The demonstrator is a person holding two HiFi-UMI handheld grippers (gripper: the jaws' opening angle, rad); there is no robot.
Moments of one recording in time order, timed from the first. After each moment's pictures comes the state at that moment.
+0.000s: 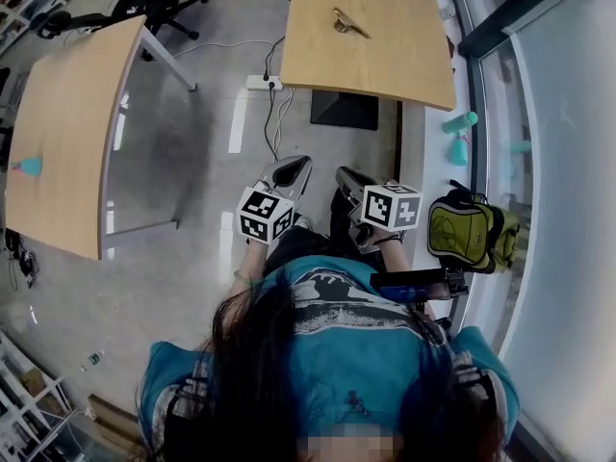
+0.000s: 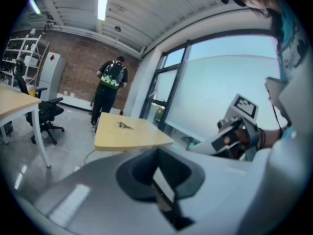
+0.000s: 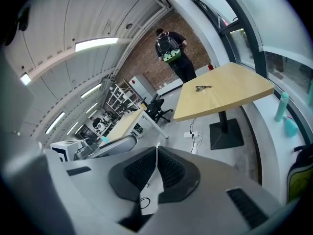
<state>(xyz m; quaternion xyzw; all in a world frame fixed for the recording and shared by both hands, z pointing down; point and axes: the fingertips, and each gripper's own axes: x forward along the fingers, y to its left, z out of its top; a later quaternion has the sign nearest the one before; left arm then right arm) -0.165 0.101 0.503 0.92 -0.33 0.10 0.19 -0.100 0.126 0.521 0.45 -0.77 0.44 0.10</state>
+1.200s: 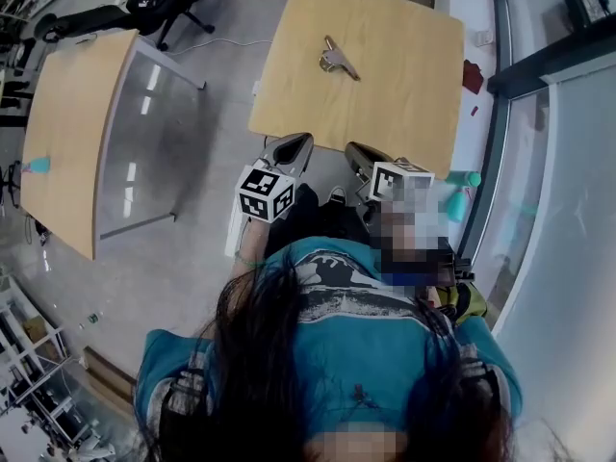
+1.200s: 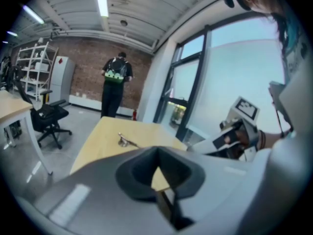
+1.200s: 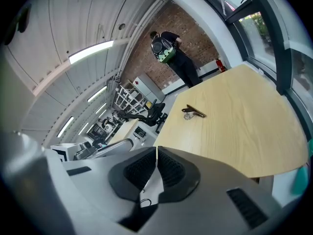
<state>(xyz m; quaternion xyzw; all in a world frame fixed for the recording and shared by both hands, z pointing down) -0.004 -0.154 0.510 0.88 -0.42 0.12 0.21 0.077 -0.143 0.530 0.38 -0.80 0.46 0.10</state>
